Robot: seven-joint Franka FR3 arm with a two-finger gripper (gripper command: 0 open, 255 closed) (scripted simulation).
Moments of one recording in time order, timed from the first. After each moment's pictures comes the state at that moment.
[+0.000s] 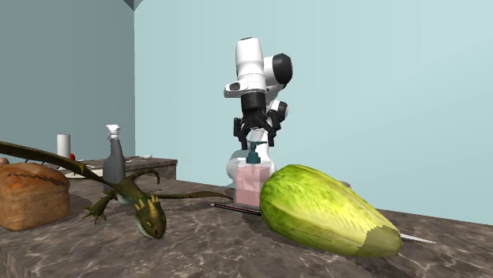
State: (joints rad) arm 0.10 -0.63 0.35 -2.17 0.32 1.68 0.36
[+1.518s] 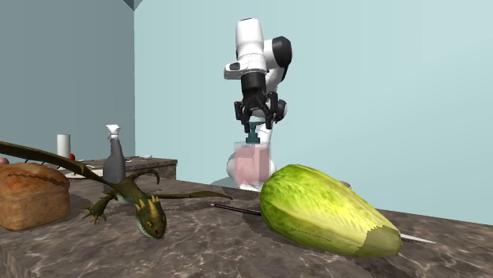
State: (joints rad) arm 0.09 -0.58 0.33 -1.99 0.29 1.55 0.38
